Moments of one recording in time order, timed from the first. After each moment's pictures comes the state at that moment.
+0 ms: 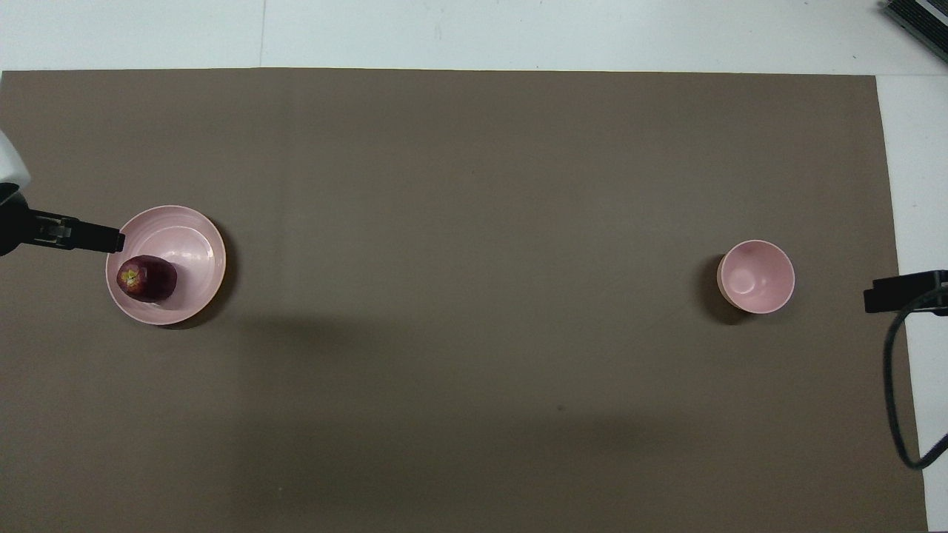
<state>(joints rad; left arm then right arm) -0.01 -0.02 0.05 -1.84 -0.03 1.91 0.28 -0.02 -0.15 0.02 -1.59 -0.04 1.43 0.03</state>
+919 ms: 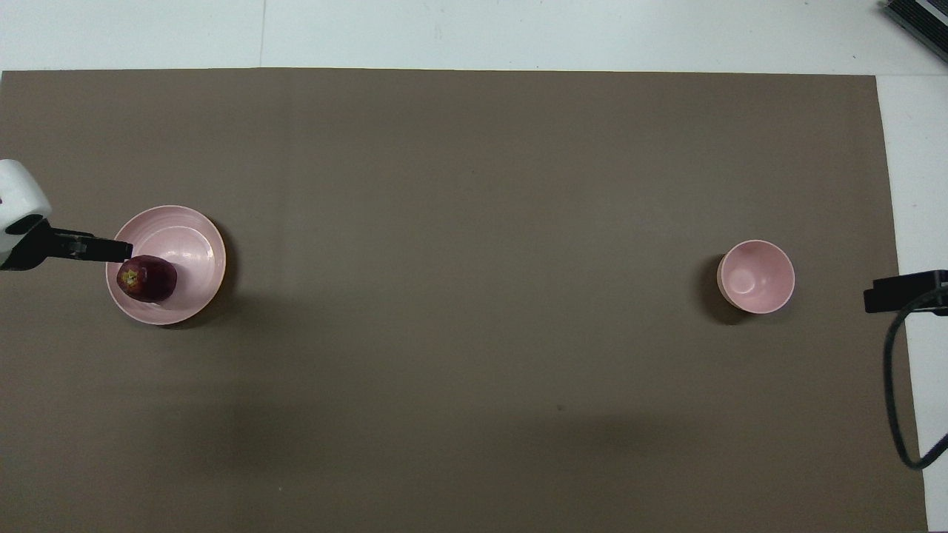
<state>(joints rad) 0.08 0.11 0.05 -2.09 -0.13 2.27 0.41 -0.02 -0.15 0.02 -1.59 -0.04 1.43 0.03</state>
